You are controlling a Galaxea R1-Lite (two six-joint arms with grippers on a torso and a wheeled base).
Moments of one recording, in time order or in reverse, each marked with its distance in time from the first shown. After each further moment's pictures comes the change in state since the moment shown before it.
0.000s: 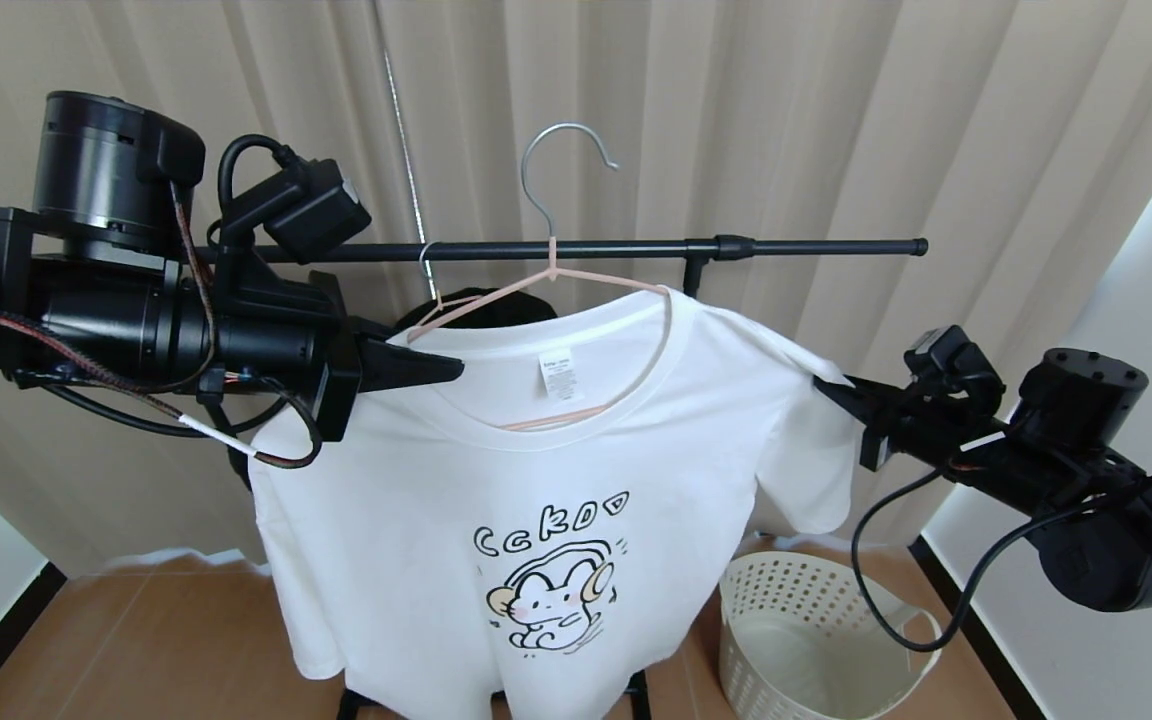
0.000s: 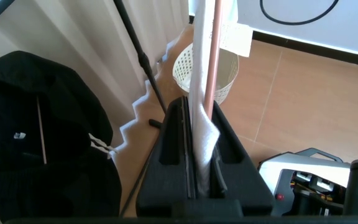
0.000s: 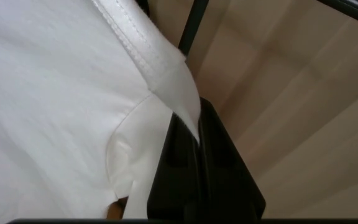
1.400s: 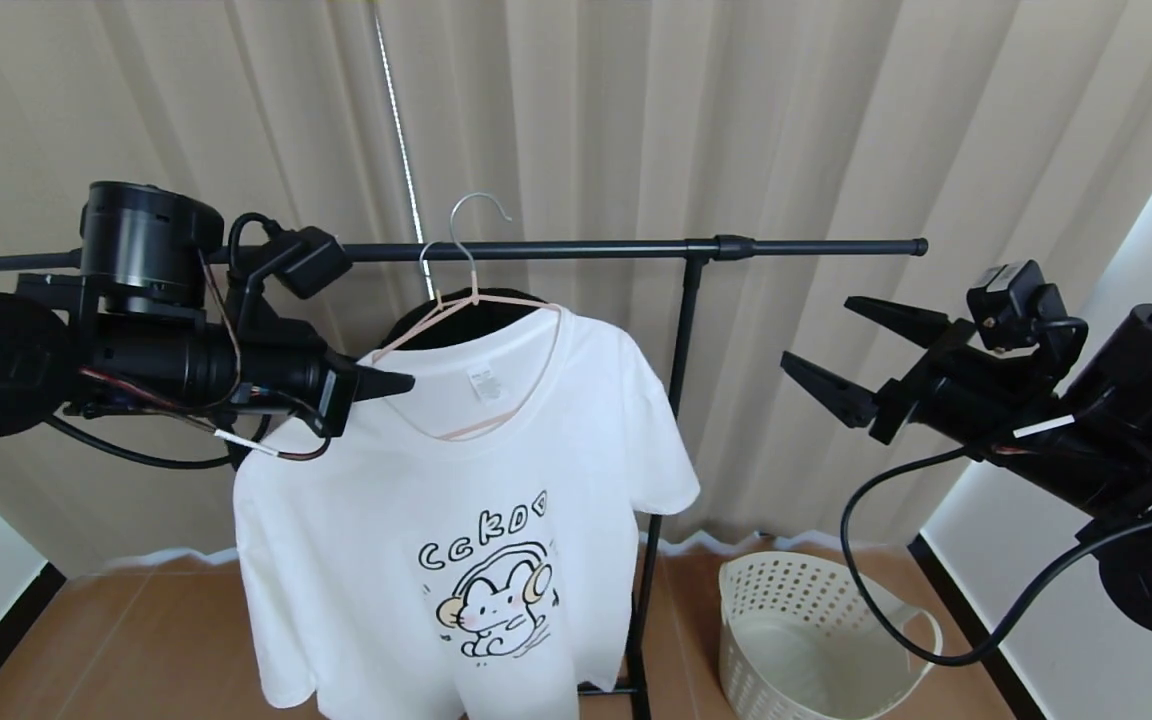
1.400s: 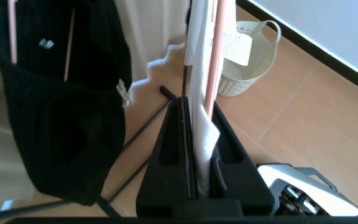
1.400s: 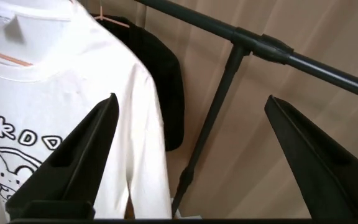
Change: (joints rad) left arm 0.125 0.109 0.085 -0.159 0.163 -0.209; right arm 0.130 -0.221 0.060 -0.013 -0.009 0.176
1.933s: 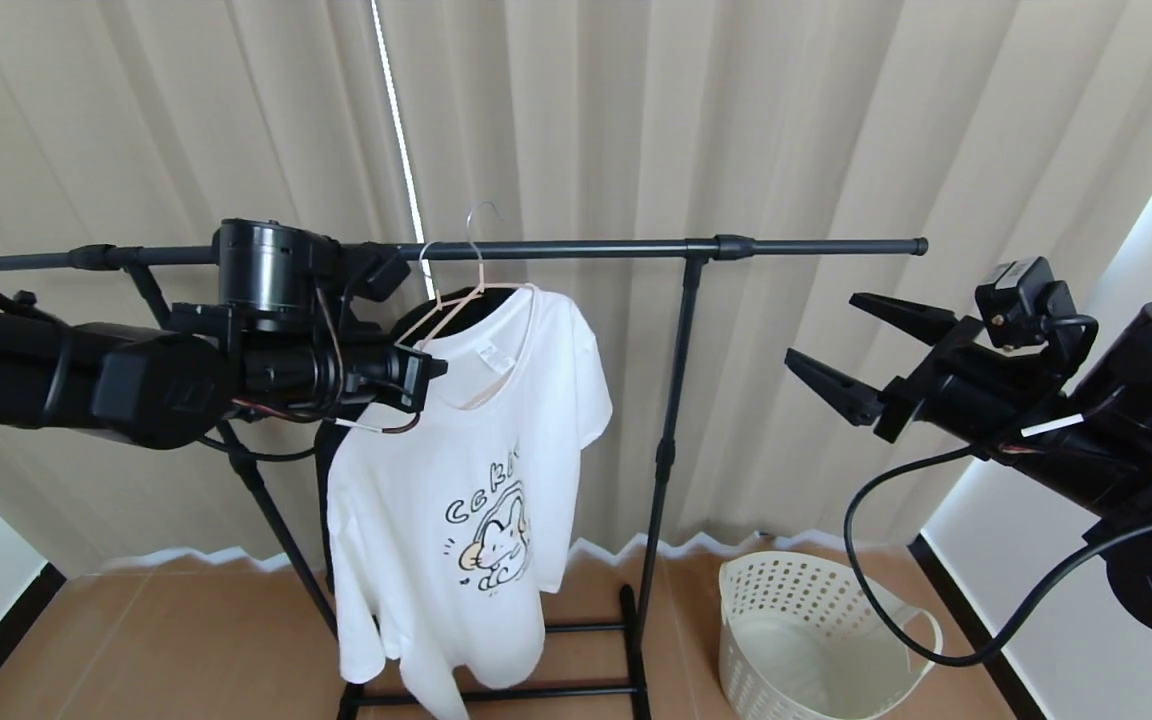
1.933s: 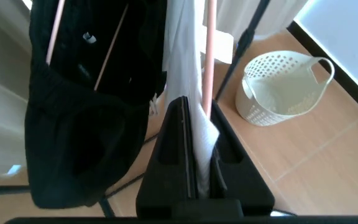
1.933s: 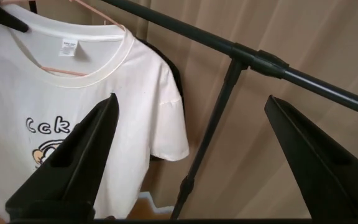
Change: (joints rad) left arm -0.095 0.184 -0.048 -0.242 0.292 -0.202; right arm 0.001 -0.012 0.006 0.000 -0.002 -0.001
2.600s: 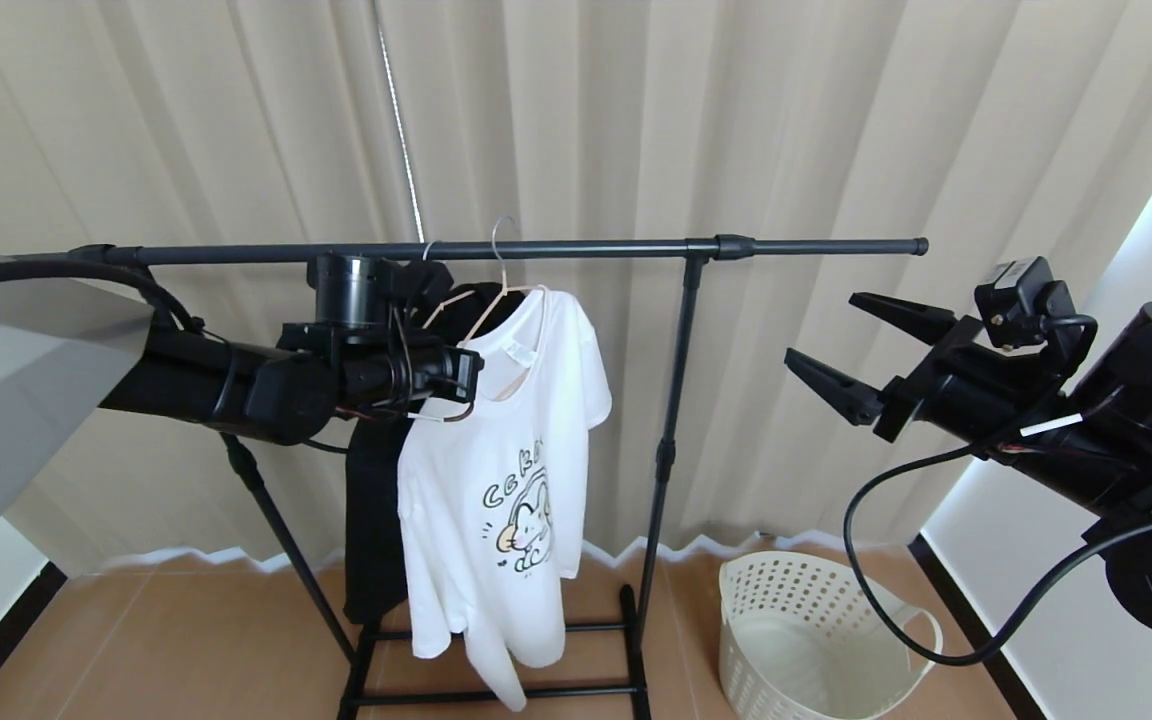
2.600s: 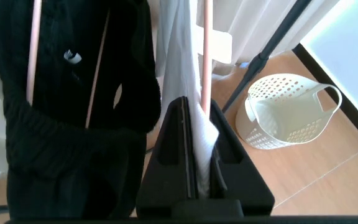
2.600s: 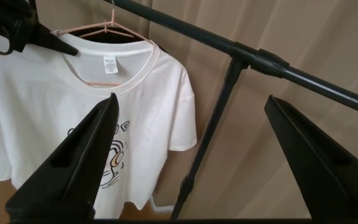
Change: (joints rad) left arm -0.035 0.213 -0.162 -0.097 0.063 -0.103; right arm 0.000 0.002 -0.002 0.000 0.000 0.000
